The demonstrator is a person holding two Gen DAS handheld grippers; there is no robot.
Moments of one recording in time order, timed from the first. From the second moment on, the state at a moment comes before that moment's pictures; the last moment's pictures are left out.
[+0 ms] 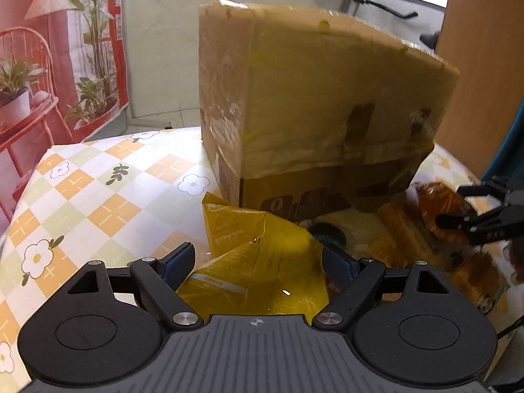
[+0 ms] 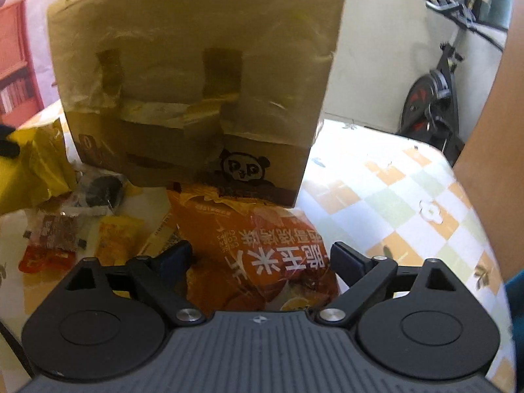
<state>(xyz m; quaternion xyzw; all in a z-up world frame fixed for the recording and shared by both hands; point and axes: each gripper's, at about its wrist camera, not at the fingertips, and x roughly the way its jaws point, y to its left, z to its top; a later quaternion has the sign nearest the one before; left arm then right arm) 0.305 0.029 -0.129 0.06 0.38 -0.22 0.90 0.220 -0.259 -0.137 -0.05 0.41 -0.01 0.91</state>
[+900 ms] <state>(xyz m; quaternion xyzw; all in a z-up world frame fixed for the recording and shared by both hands) 0.296 0.041 -0.132 -0.01 0.36 -0.19 0.91 0.214 -0.256 -0.135 -0.02 0.41 -0.01 0.91</state>
